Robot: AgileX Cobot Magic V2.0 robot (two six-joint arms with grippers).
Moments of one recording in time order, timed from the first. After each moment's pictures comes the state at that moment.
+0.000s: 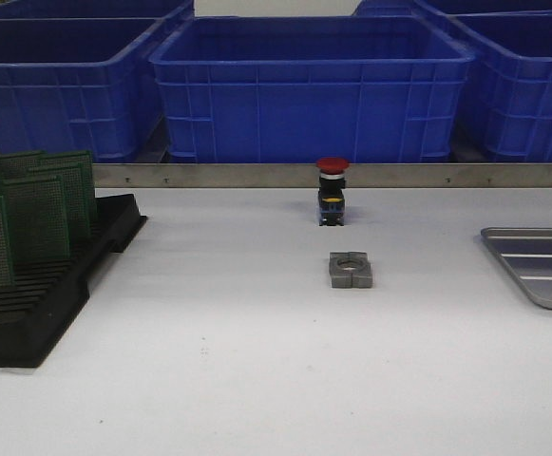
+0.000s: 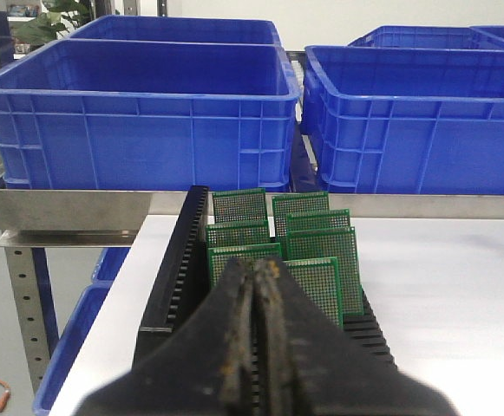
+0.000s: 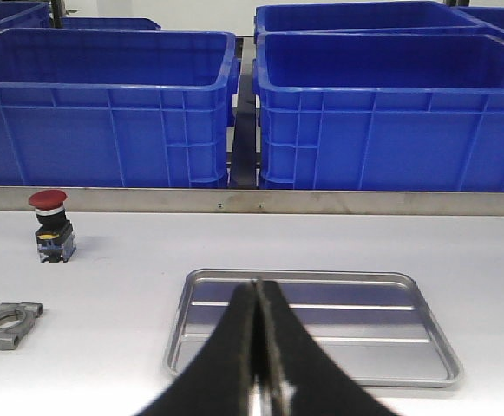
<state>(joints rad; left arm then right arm) -0.07 -0.01 0.00 0.01 0.08 -0.06 -0.04 -0.01 0.03 -0.04 0.04 0.04</state>
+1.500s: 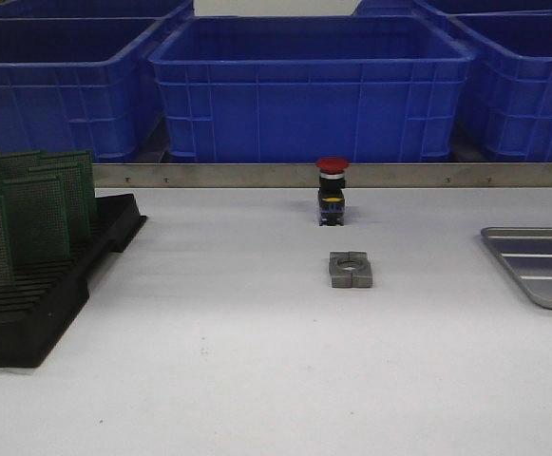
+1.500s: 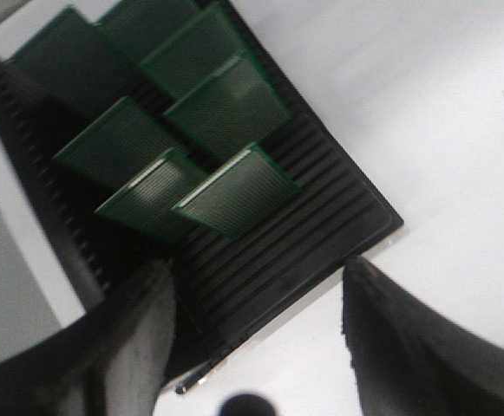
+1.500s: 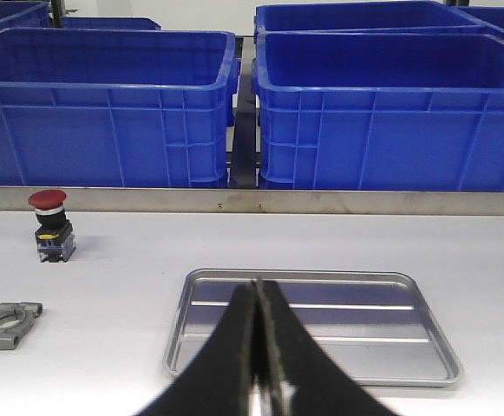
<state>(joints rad) -0.07 1.23 -1.06 -0.20 0.95 0.80 -0.04 -0.01 0.03 -0.04 0.04 0.04</state>
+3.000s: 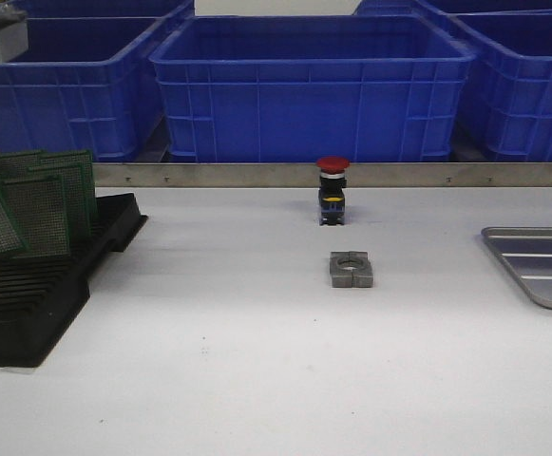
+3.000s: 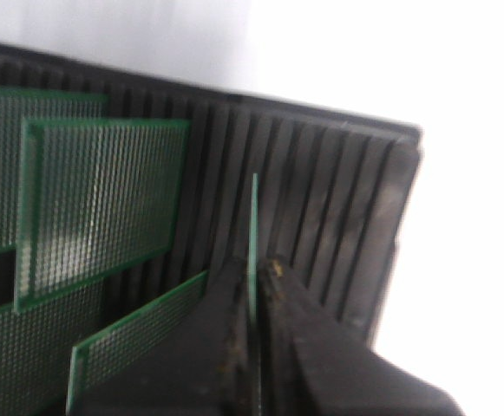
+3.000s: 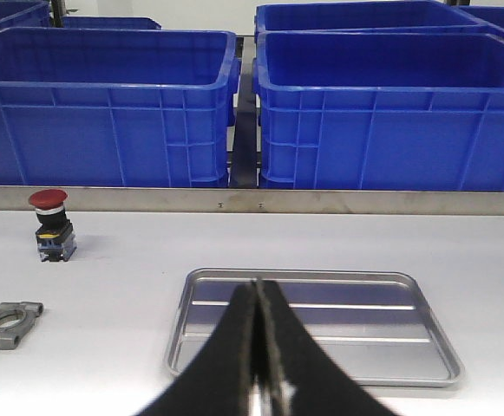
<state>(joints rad) -0.07 1.72 -1.33 -0.27 1.12 1.44 -0.04 -0.01 0.03 -0.04 0.04 0.04</state>
